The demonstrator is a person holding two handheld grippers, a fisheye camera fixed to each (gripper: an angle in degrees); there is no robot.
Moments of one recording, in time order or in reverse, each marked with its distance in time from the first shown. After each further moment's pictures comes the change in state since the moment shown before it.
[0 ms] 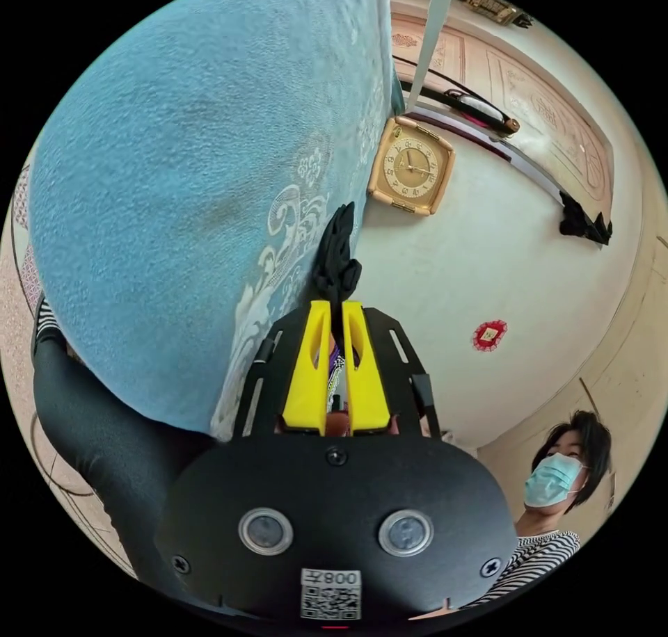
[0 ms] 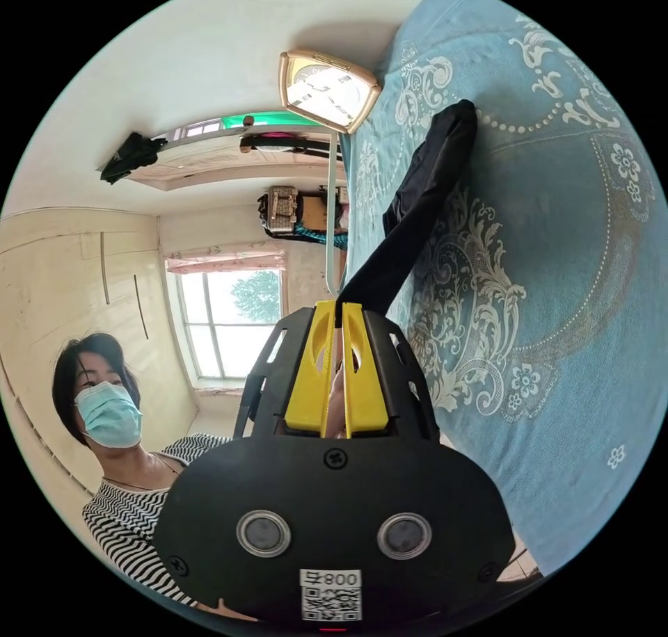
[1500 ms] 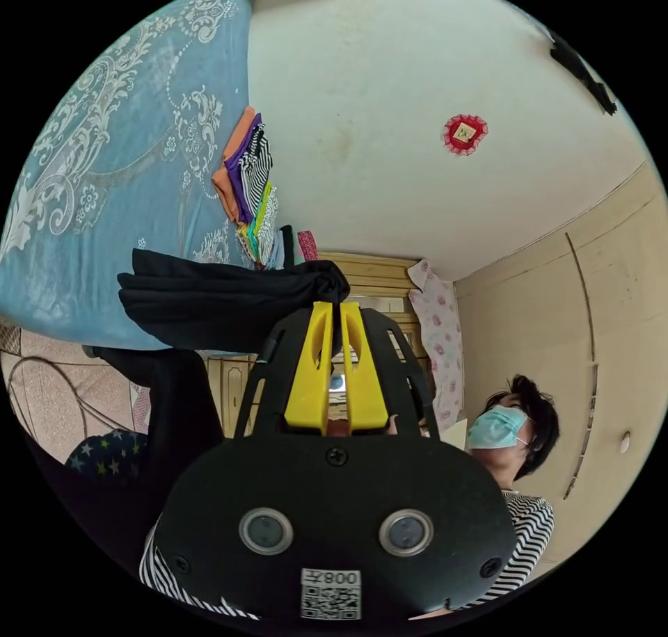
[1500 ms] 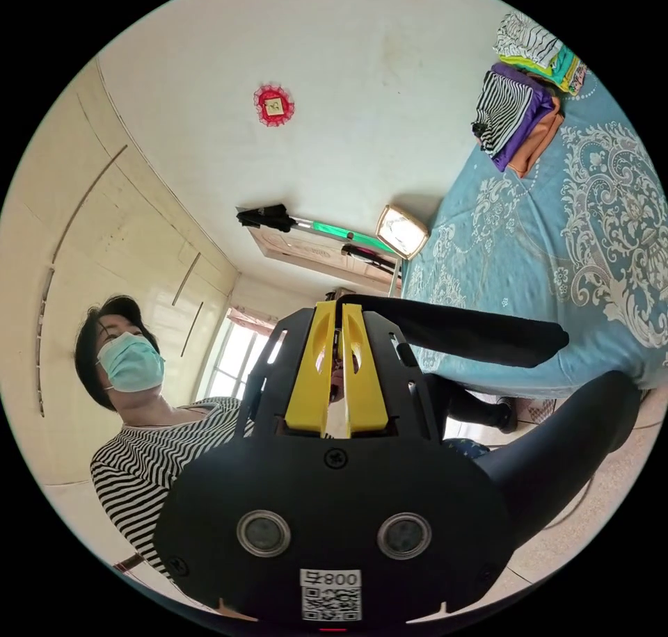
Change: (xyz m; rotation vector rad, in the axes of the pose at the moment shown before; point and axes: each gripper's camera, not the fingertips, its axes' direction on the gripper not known) left arm 0.041 0.290 0.480 -0.730 0.141 0.193; right arm -0.149 0.444 -0.534 0.571 -0.144 -0.267
